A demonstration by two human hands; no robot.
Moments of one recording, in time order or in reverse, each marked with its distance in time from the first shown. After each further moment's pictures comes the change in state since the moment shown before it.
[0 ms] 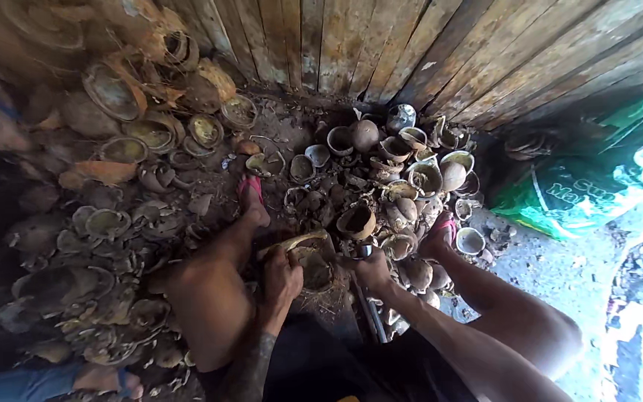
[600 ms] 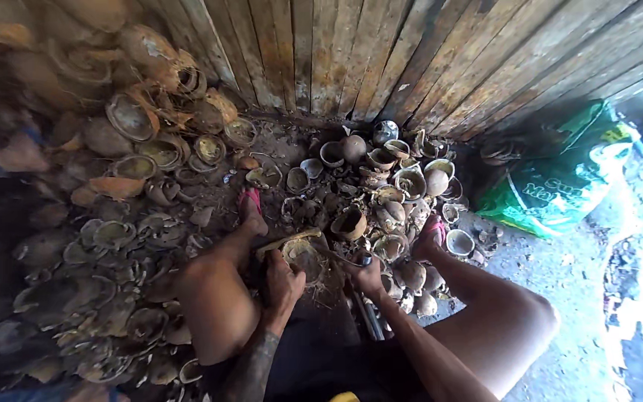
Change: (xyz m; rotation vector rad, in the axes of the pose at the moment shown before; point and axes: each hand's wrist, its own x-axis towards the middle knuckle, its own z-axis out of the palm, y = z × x) left_hand -0.033 -0.005 0.016 -0.095 0.135 0.009; right_hand -0.010 0.075 -0.003 0.149 0.112 -0.372
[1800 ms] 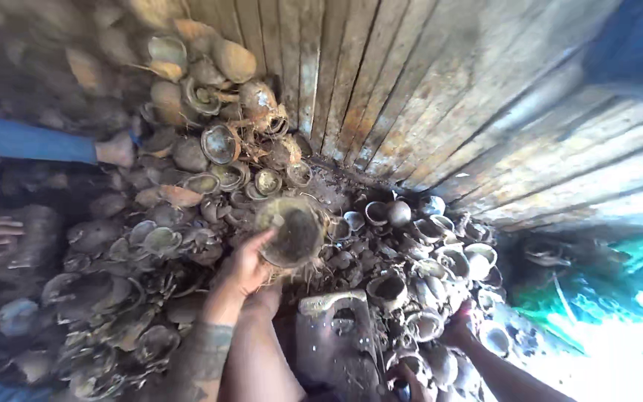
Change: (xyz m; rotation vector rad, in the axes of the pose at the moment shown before) left_hand 0.131 0.000 -0.191 -1.303 -0.156 -0.136; right_hand -0.074 -0.163 0.020 -0.613 -0.427 0.282
